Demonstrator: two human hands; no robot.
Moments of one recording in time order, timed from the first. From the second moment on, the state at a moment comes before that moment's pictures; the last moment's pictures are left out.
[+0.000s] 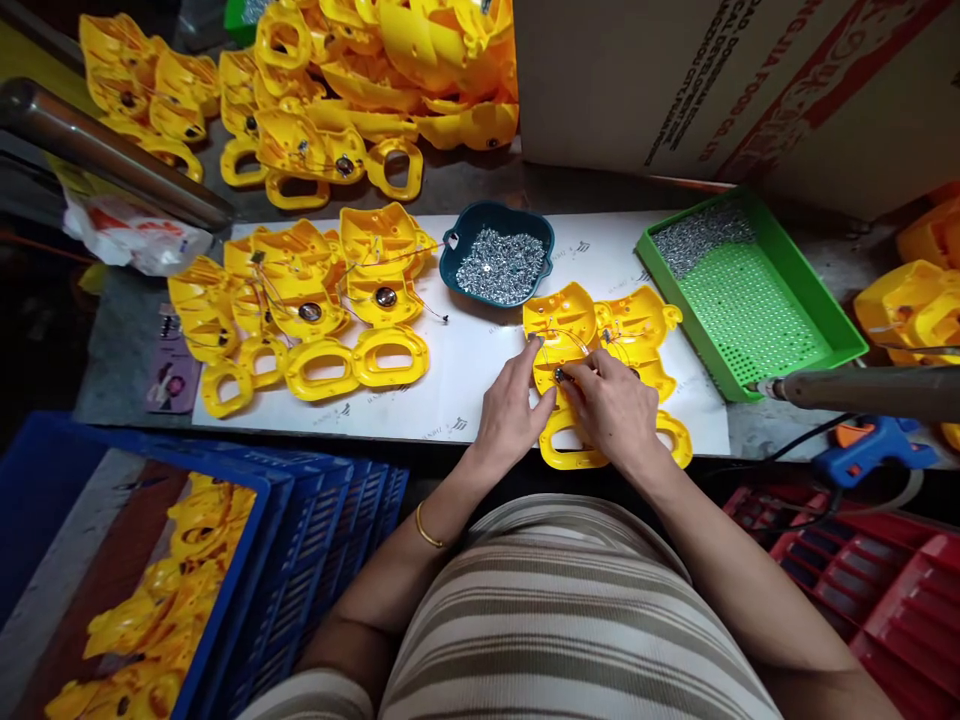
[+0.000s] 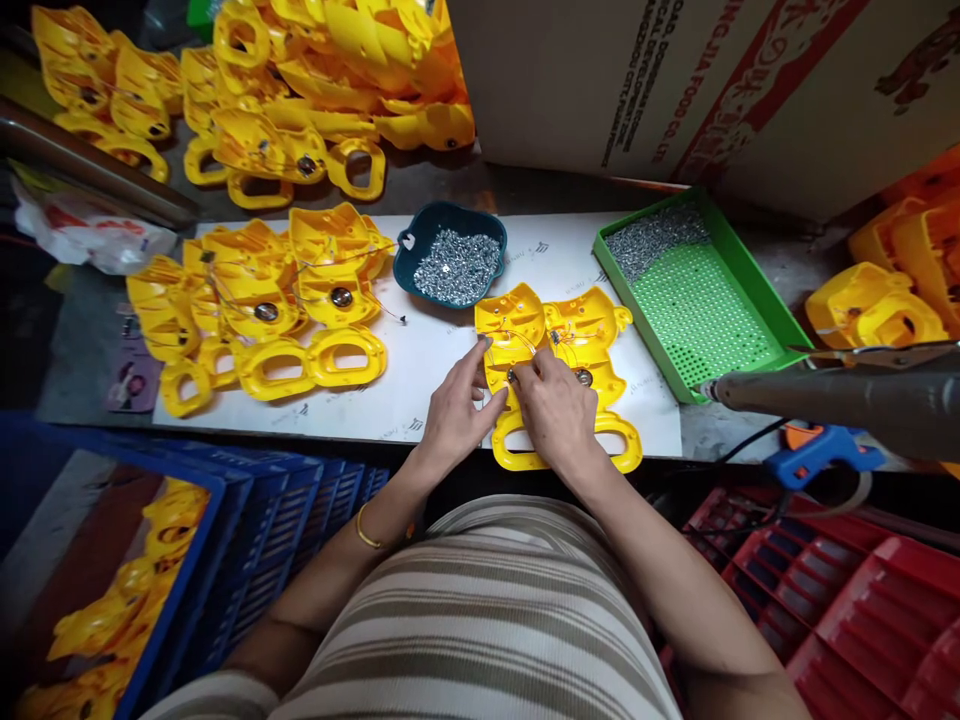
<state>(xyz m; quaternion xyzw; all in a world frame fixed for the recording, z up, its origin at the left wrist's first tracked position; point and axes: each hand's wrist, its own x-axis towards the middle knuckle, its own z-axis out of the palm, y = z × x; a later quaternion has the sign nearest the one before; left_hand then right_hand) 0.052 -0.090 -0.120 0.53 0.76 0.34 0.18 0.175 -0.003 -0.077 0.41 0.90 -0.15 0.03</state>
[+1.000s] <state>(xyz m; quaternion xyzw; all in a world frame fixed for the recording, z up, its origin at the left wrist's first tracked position) 0.057 -0.085 -0.114 0.42 0.78 0.39 0.24 0.180 0.001 -0.084 0.36 0.92 -0.16 0.05</state>
